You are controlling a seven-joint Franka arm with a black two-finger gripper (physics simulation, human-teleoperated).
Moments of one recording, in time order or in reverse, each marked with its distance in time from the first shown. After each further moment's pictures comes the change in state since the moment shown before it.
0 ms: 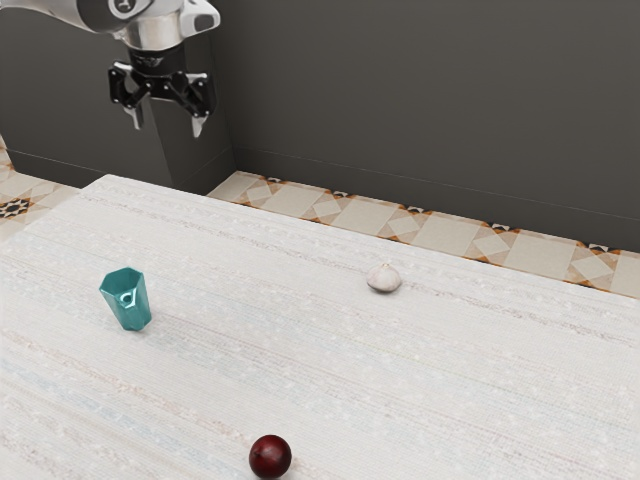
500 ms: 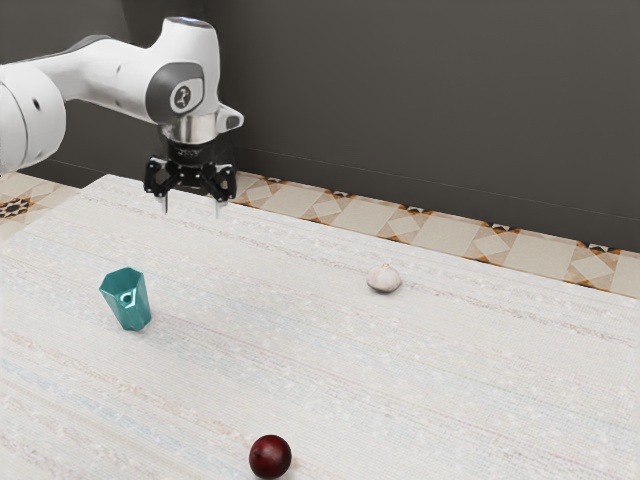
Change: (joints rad) arm 0.055 0.242 0.033 -0.080 -0.079 0.106 -0.124
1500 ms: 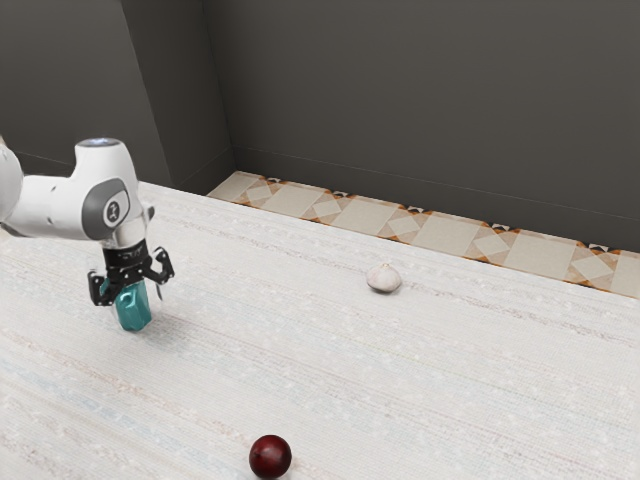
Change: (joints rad) arm 0.026 -0.103 0.213 -0.606 -0.172 0.520 -0.328
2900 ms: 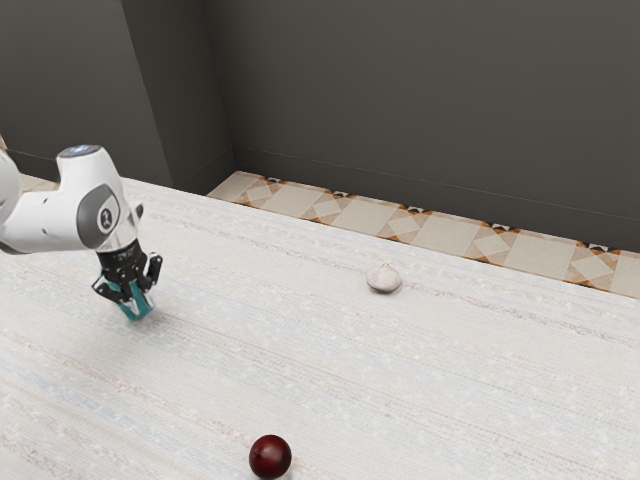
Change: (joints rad) arm 0.041 0.030 -0.001 -0.018 -0.099 0.148 0.069
